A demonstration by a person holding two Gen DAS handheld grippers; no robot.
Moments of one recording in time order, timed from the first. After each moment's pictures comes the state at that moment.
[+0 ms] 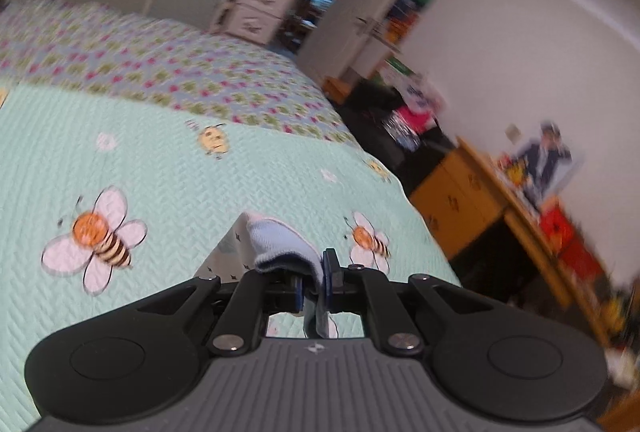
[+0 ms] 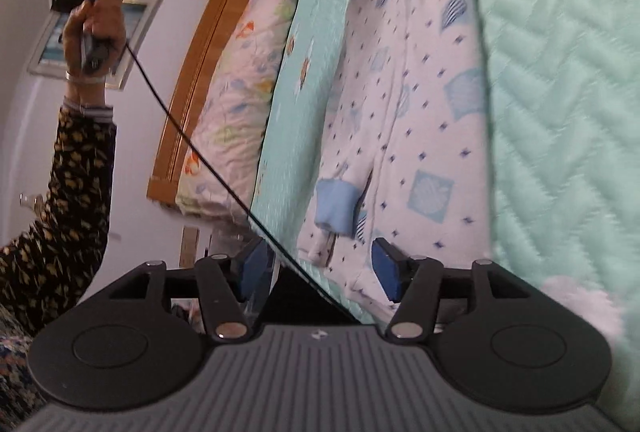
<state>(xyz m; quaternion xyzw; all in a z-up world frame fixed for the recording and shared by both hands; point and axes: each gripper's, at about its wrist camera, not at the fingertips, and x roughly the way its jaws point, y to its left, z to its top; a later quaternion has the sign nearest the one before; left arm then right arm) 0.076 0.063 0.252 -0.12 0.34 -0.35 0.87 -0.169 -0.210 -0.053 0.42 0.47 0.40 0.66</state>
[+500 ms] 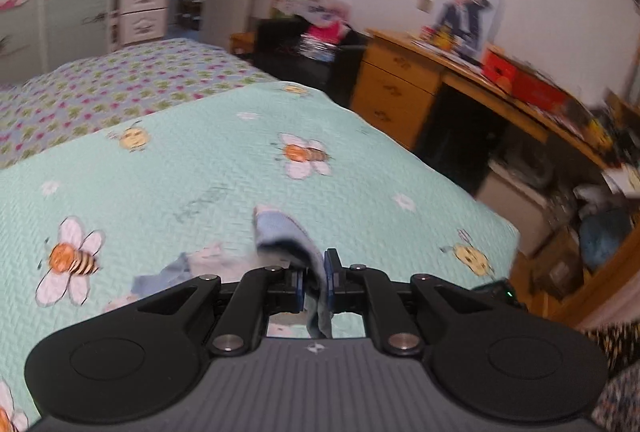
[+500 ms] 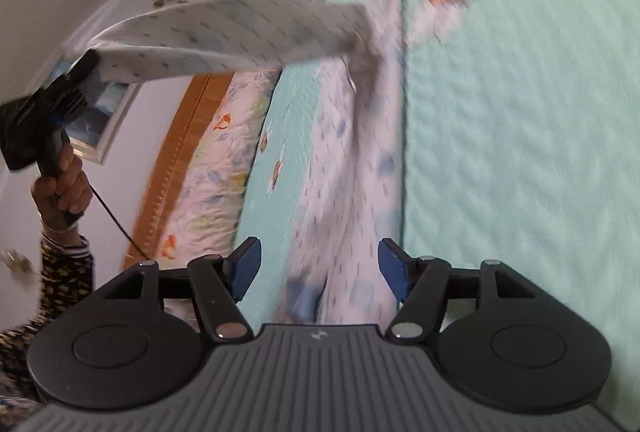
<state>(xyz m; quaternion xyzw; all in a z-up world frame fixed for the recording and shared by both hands) -0.012 0.035 0.244 0.04 0.34 -0.41 0.85 -0.156 -0.271 -0.027 0.42 0.39 0.31 0.76</state>
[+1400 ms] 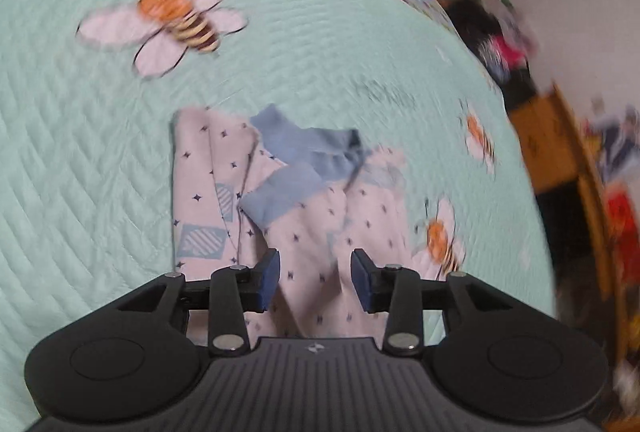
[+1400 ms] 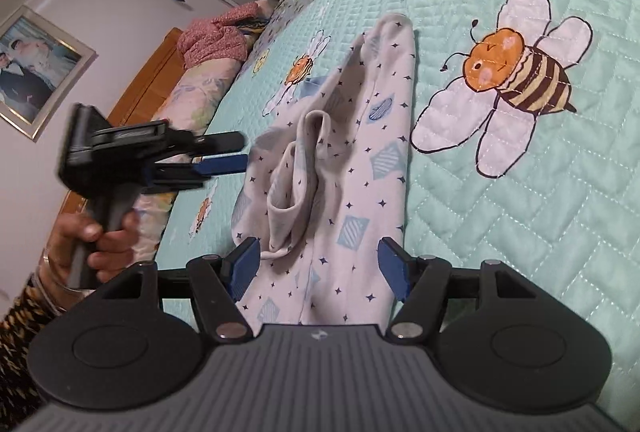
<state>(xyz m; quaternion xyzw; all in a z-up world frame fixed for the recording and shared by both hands) 0.101 0.087 0.039 -0.22 0.52 -0.23 0.79 -0.039 -0.244 -0.031 0.35 0.40 0.26 0.81</state>
